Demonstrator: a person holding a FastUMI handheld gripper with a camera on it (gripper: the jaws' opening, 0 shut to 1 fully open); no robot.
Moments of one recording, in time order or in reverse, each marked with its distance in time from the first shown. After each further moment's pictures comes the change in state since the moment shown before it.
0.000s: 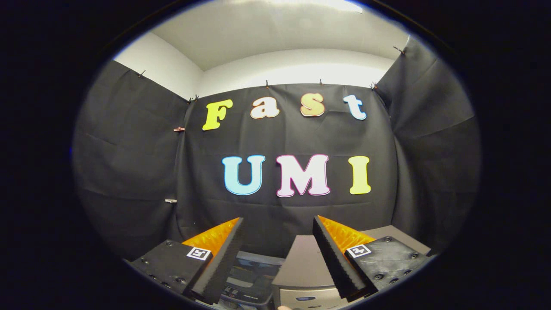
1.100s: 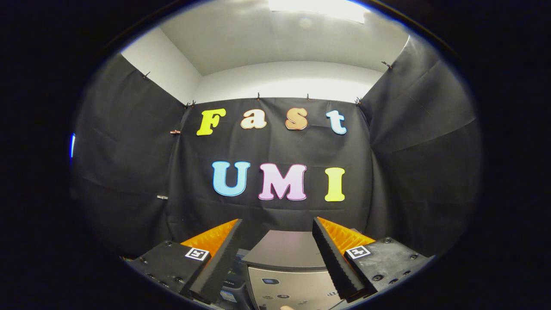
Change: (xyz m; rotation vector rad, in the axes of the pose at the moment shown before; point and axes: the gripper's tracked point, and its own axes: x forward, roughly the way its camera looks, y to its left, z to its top) arm -0.097 -0.059 0.012 -0.062 -0.044 -0.072
